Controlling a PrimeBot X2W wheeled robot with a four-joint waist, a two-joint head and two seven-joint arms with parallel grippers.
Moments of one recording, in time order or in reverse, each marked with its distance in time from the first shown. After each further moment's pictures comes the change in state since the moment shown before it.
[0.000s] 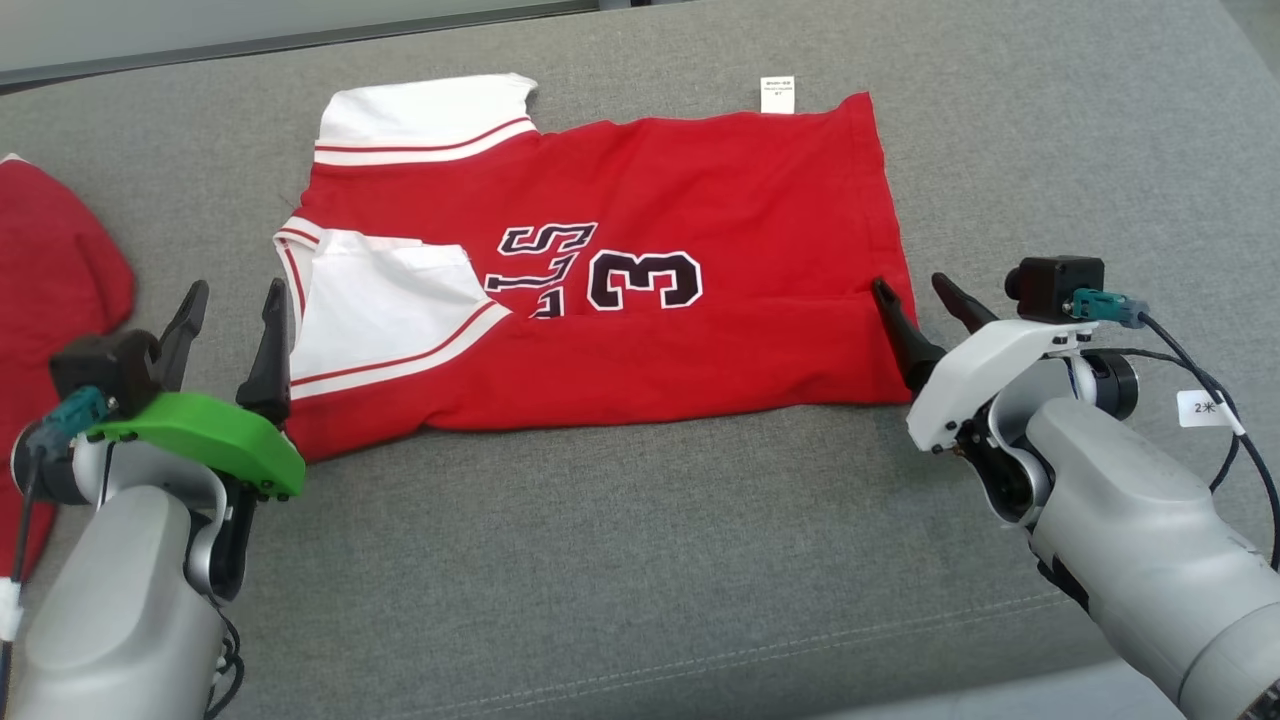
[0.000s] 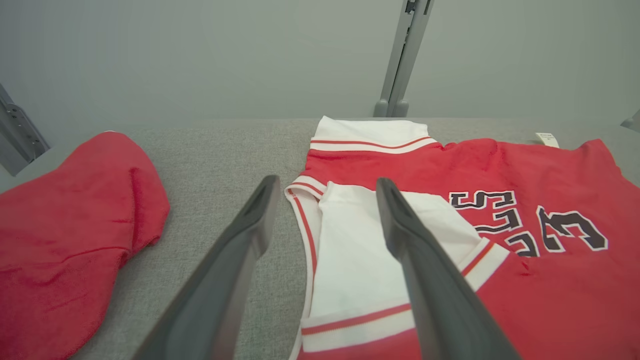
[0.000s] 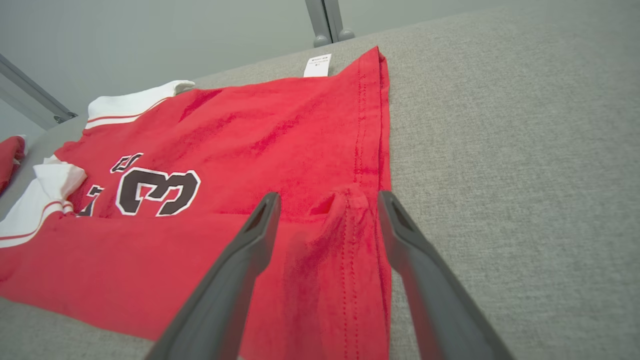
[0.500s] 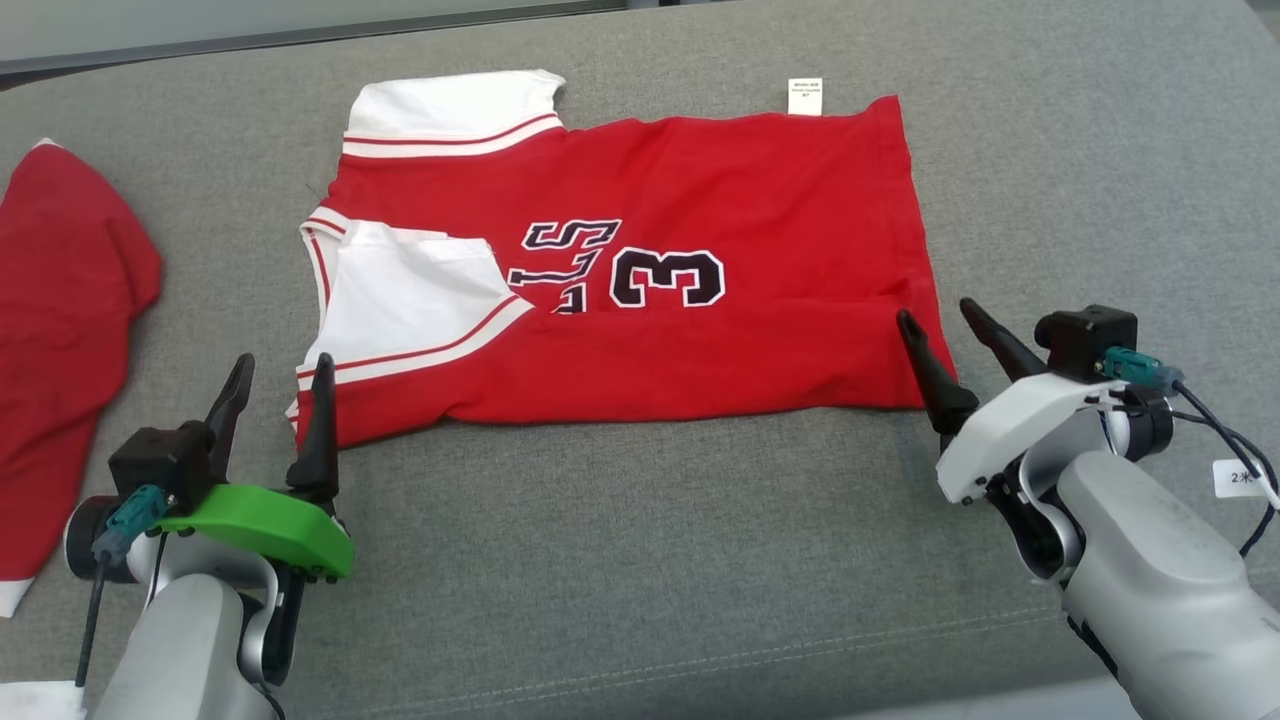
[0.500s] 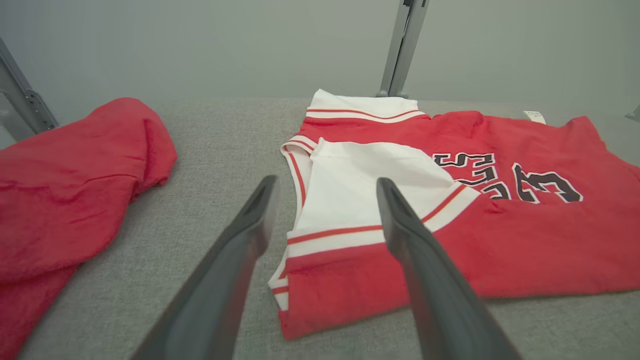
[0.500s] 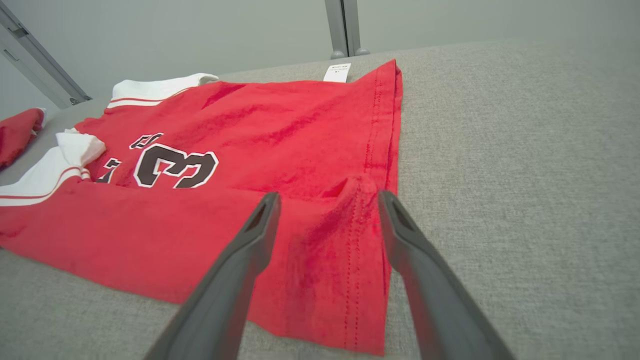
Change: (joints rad) left arm 0.229 -0.095 0.148 -0.212 0.167 0.024 0.000; right arm 0.190 -0.042 -0.226 -0.211 -0.285 0.000 -0.003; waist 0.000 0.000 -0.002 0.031
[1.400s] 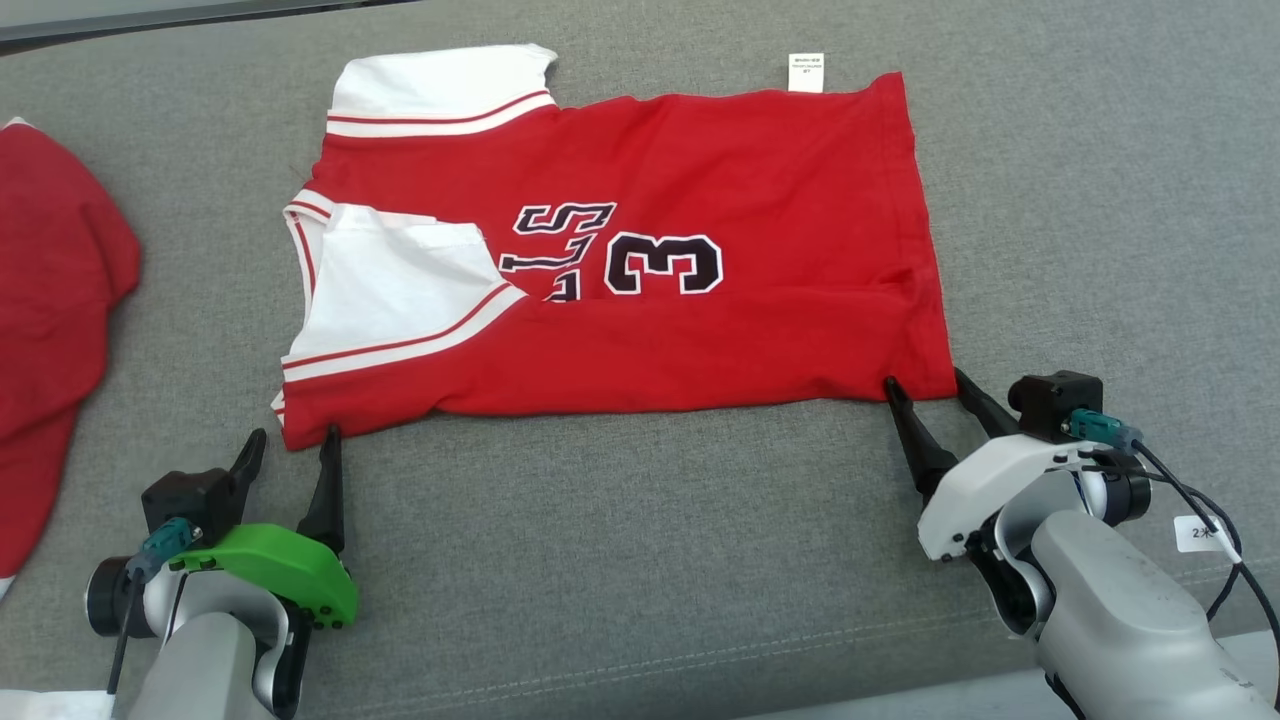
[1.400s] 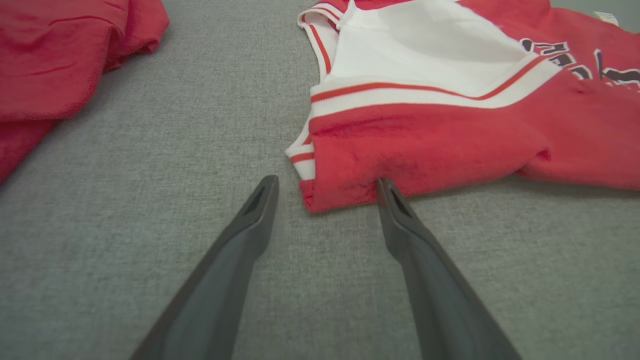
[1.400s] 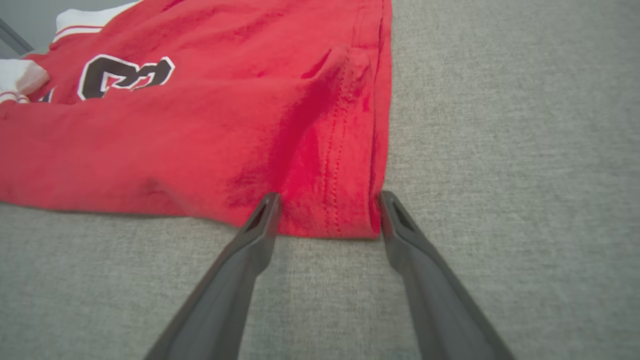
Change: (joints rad) left arm -0.003 -0.058 0.069 0.224 0.083 -0.044 0.000; right arm 0.089 0.081 -0.096 0.069 -0.113 0.000 -0.001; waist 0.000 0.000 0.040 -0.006
